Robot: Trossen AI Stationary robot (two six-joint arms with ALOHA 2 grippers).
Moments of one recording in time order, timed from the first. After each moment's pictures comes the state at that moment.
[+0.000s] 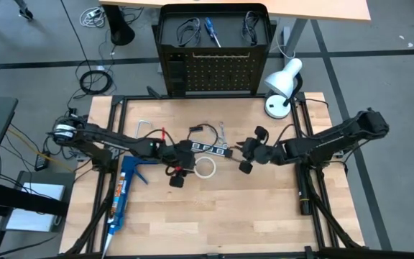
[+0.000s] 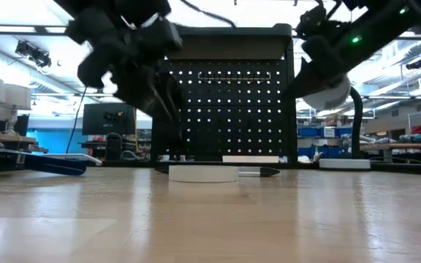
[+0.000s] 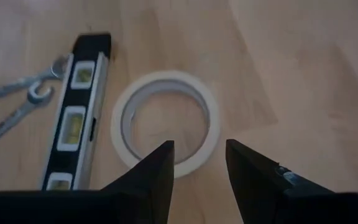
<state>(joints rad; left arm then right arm) -0.08 1.52 0.84 -0.17 0.00 0.18 0.17 1.25 0.61 0.00 0.61 0.23</state>
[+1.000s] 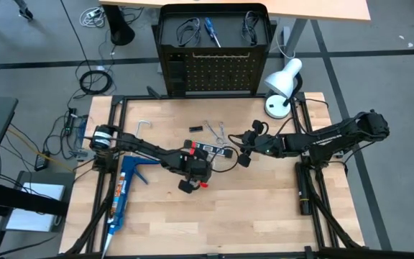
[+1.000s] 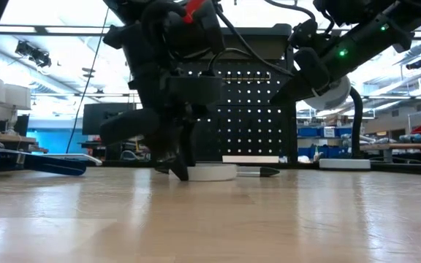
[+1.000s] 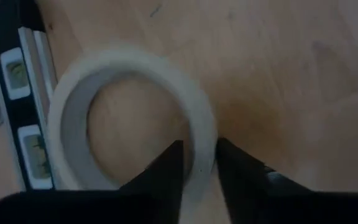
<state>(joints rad) -0.15 1.92 1.20 -0.50 -0.24 0.37 0.04 1.26 0.56 0.14 0.49 0.12</state>
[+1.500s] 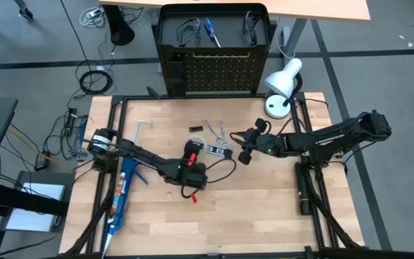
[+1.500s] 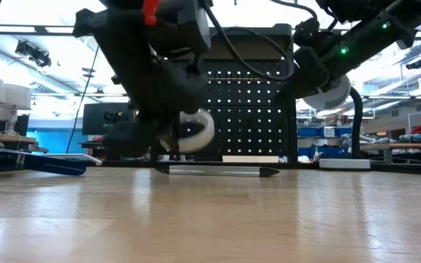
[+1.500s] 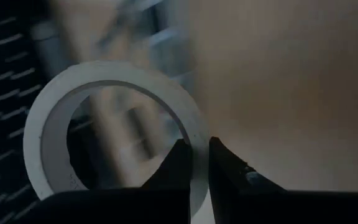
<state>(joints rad) -0.24 1.92 1.20 -0.66 -0.91 0.26 0.04 1.22 0.56 0.11 0.56 0.14</state>
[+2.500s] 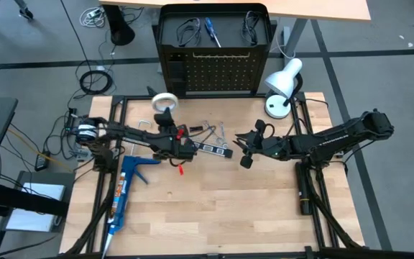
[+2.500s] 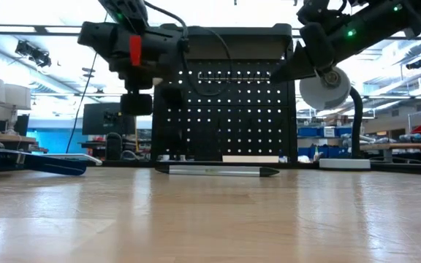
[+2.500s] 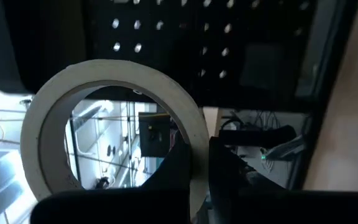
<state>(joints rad) 0.01 1.73 1.10 -1.08 -1.58 -0.27 0.11 1.18 0.56 0.20 0.59 0.02</state>
